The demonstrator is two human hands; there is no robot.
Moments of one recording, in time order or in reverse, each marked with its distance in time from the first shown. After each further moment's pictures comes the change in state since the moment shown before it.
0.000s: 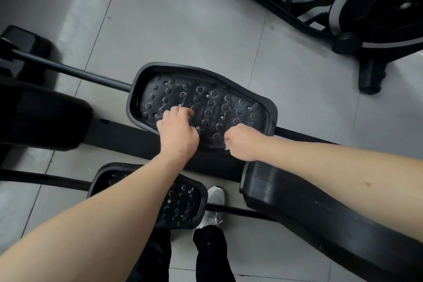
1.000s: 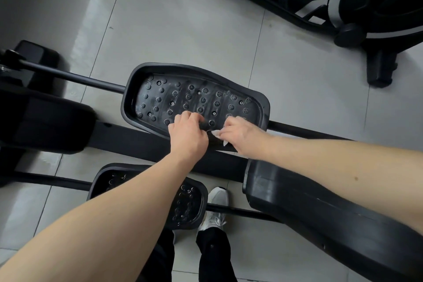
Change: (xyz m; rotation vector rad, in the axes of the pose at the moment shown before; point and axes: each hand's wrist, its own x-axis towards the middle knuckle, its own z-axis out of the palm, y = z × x) left_hand -0.020 0.038 0.033 0.058 -0.070 0.020; right_hand 0.021 0.072 0.044 -0.336 0.562 -0.727
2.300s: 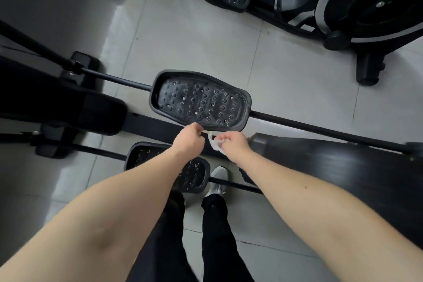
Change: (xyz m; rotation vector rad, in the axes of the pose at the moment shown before) left_hand -0.132 0.053 -0.109 -0.164 -0.319 -0.212; right_hand -0.042 -0.155 -0.117 1.215 0.087 1.238
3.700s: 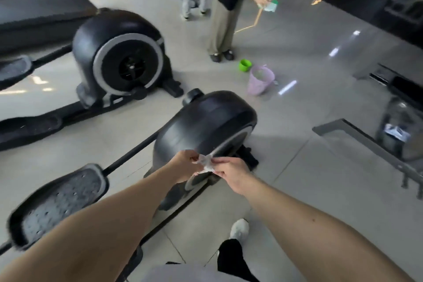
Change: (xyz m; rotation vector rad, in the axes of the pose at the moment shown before) left_hand -0.388 0.214 0.226 0.507 -0.520 0.755; right_hand -0.433 0.294 -0.185 1.197 0.600 -0.148
